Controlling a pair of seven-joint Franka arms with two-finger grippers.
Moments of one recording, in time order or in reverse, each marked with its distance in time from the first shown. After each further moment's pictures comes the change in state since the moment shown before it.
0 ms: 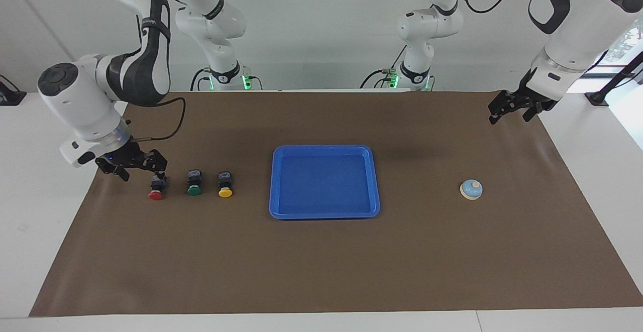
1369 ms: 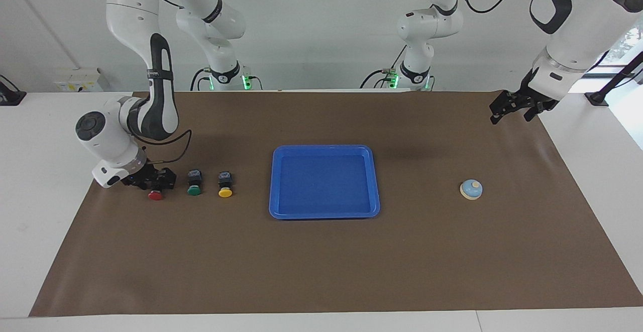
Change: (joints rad) left arm 0.000 0.000 0.003 0.000 0.000 0.000 0.000; right arm -0.064 0.092 0.000 -0.249 0.000 0.250 -0.077
